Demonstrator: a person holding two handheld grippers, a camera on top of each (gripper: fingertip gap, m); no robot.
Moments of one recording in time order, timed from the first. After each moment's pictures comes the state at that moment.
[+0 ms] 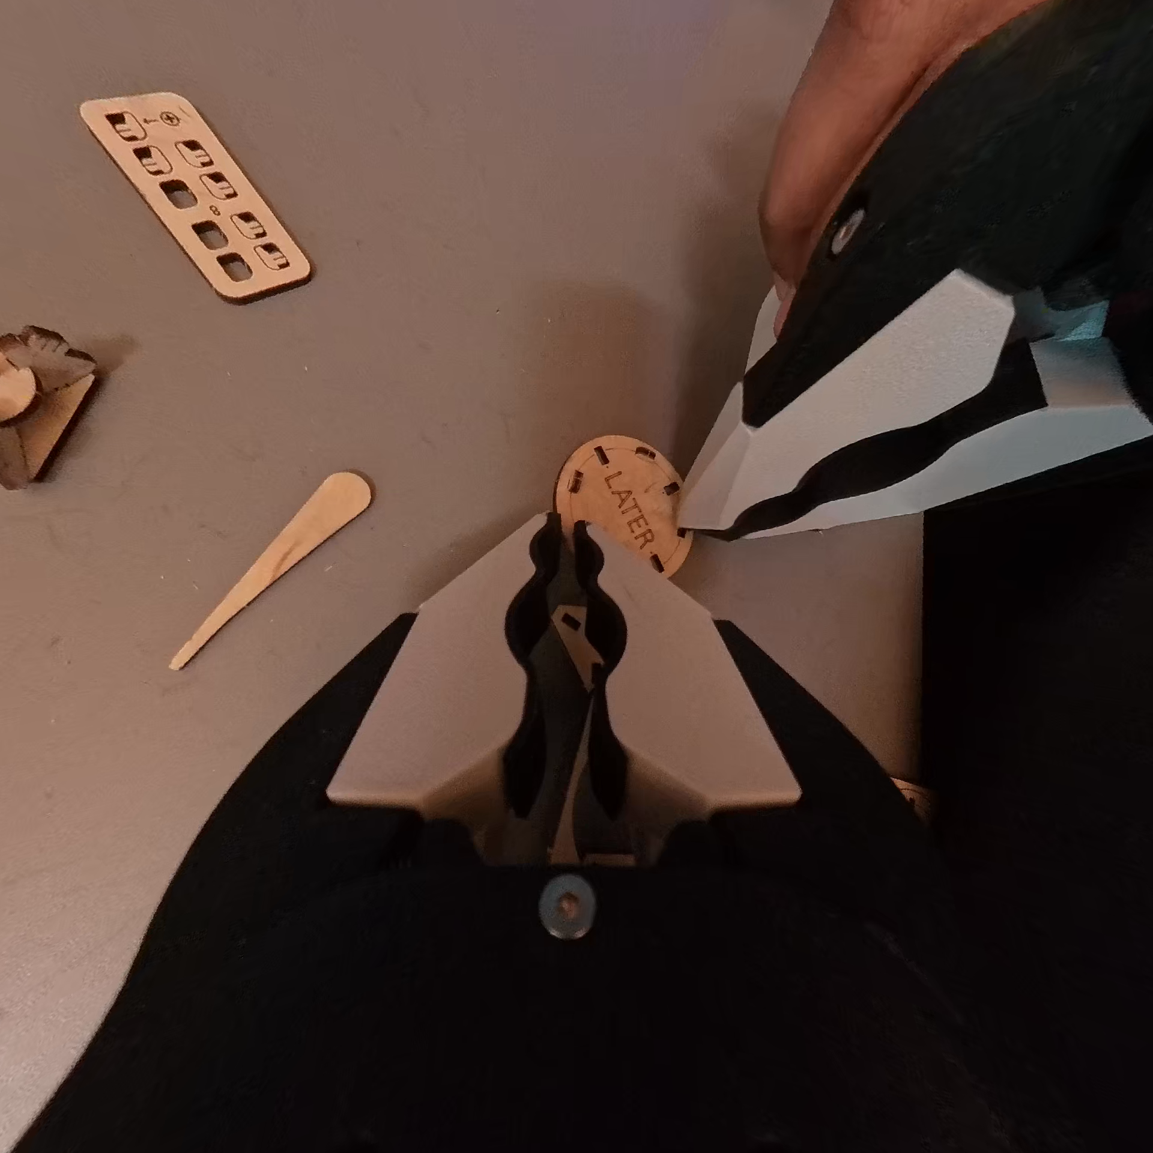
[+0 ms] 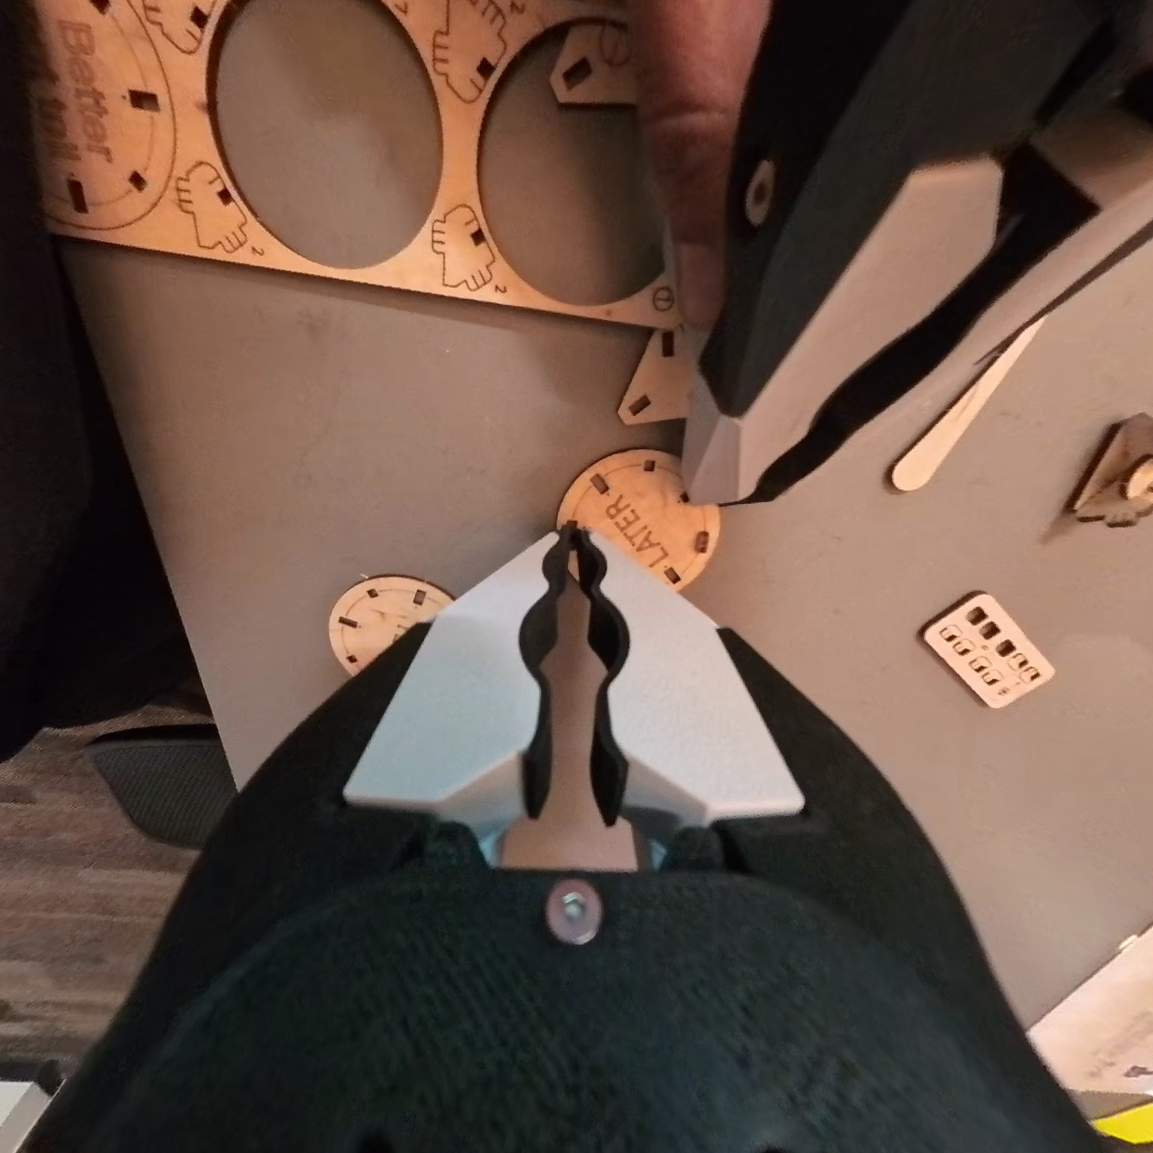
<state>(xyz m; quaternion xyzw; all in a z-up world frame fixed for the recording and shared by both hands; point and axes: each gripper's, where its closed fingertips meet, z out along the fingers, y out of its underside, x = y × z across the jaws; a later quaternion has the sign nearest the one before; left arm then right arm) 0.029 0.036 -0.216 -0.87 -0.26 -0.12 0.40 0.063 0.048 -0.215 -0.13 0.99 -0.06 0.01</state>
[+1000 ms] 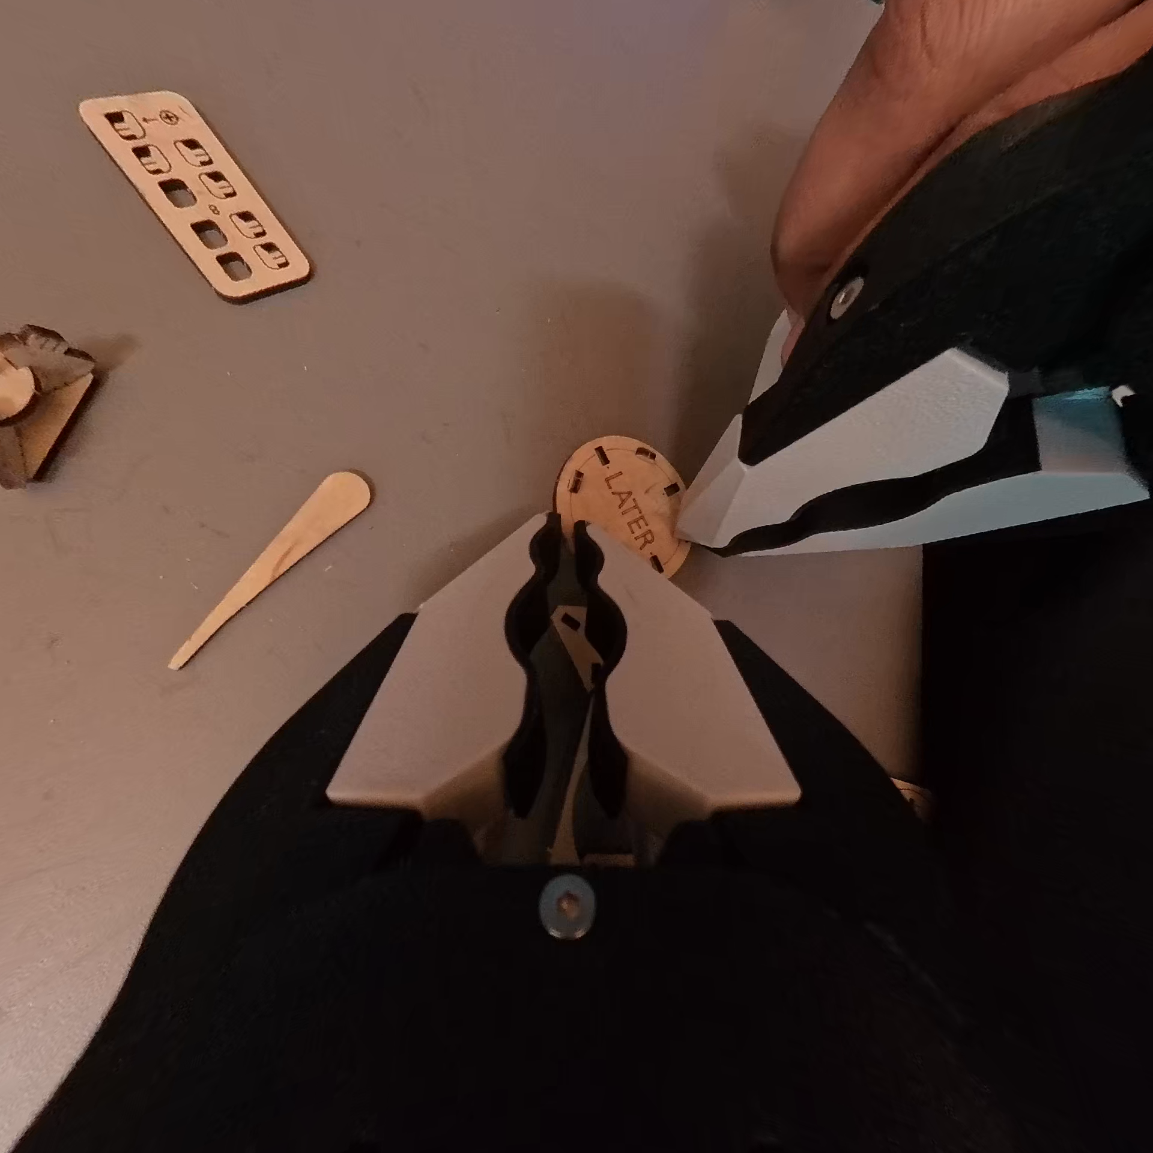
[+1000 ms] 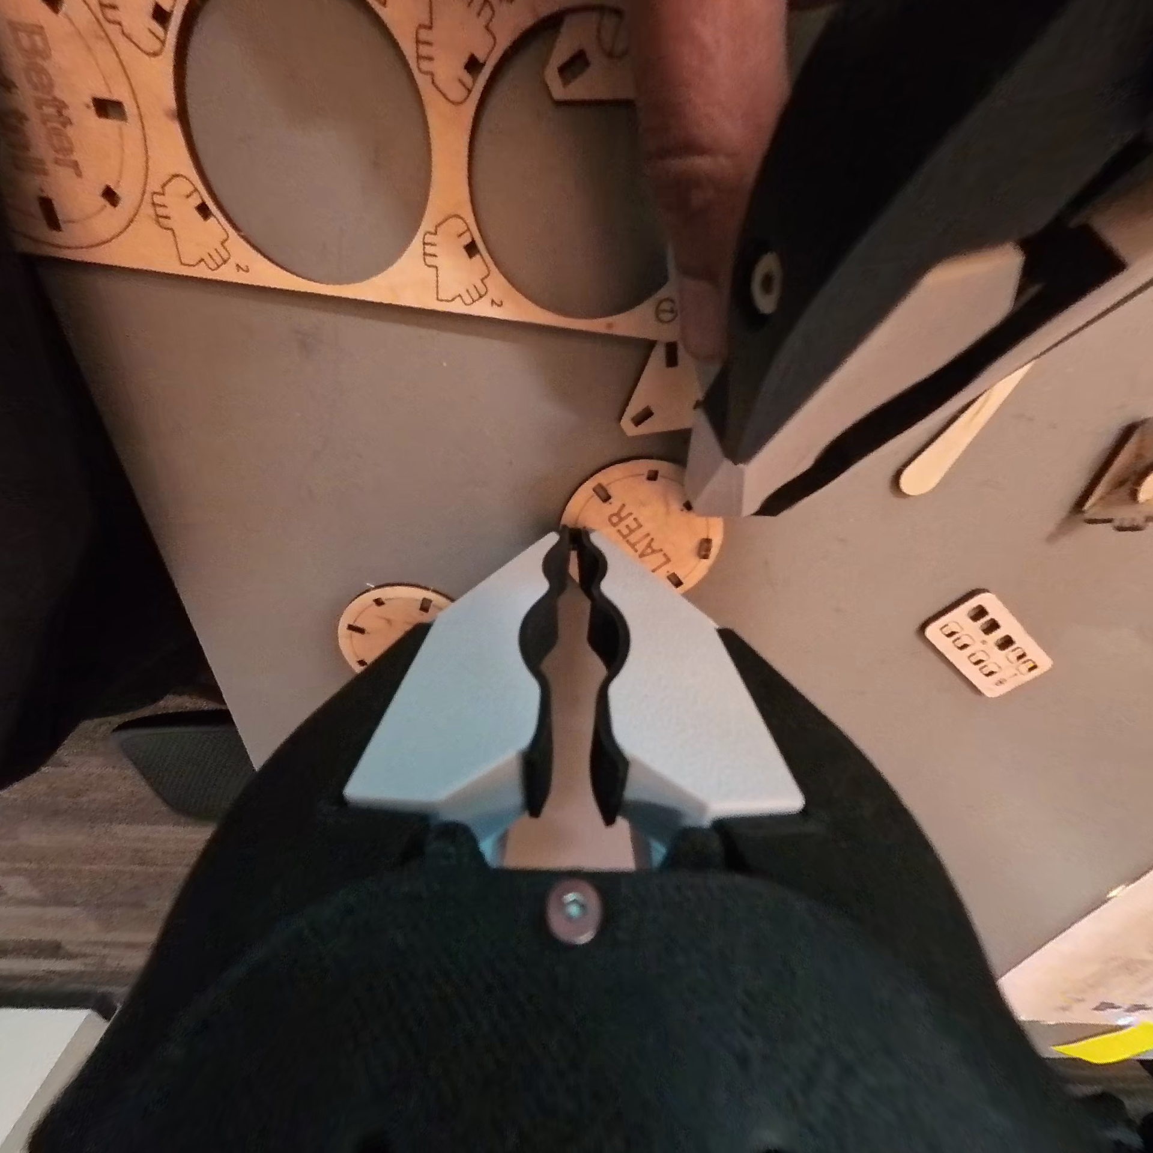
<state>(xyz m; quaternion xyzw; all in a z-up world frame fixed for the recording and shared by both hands) 0.029 0.036 -0.216 -0.87 -0.26 -0.12 0.40 0.064 0.046 -0.217 -0.12 0.99 -0.02 0.00</state>
